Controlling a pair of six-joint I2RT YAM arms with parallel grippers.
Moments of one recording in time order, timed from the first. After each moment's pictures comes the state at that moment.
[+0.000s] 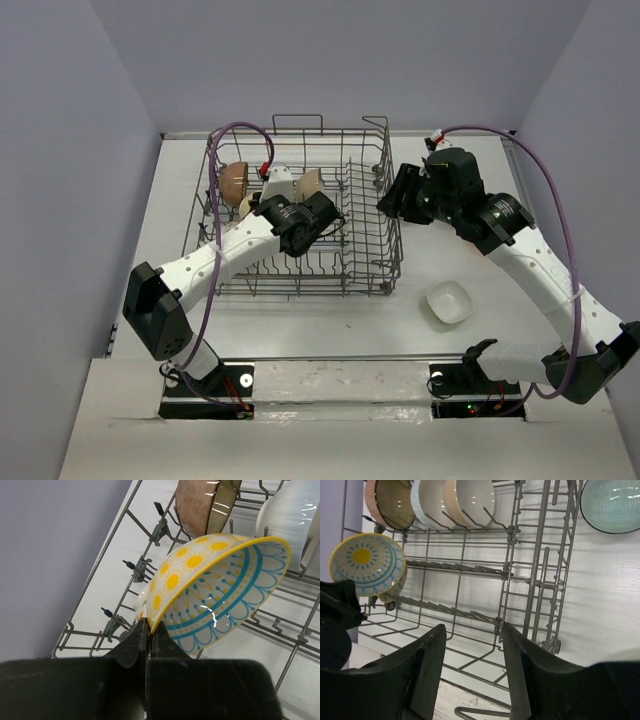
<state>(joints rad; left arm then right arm) -0.86 1.55 1.41 -1.26 -1.18 -0.95 0.58 1.24 1.44 -0.77 0.07 0.66</state>
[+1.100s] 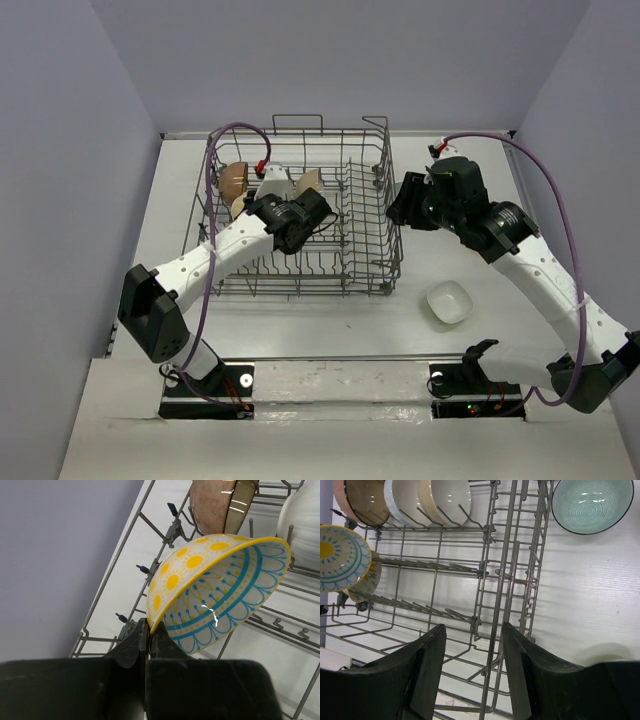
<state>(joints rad) -0.81 1.53 1.37 -1.21 -1.18 -0.85 0.58 1.18 1.36 -0.77 0.14 0.58</state>
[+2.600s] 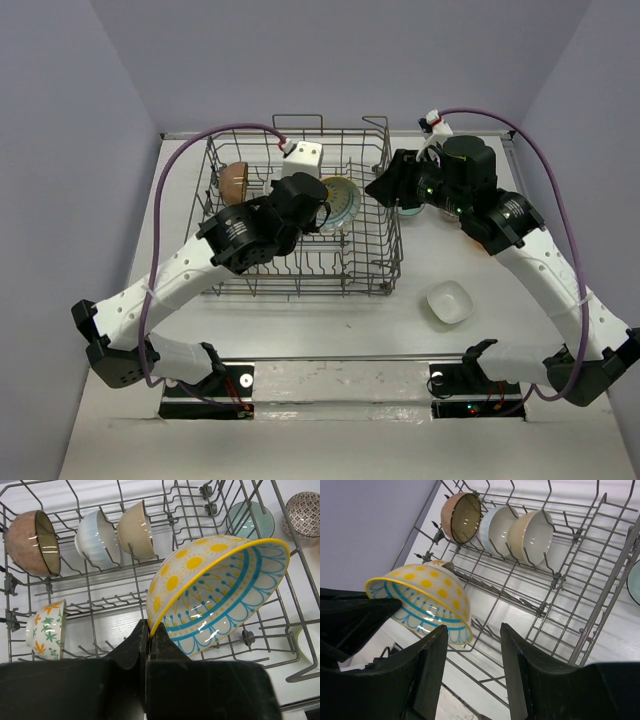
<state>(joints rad) -1.01 1.30 1.58 -0.89 -0.66 -0.46 0.58 1.23 1.48 -0.59 -0.15 0.49</state>
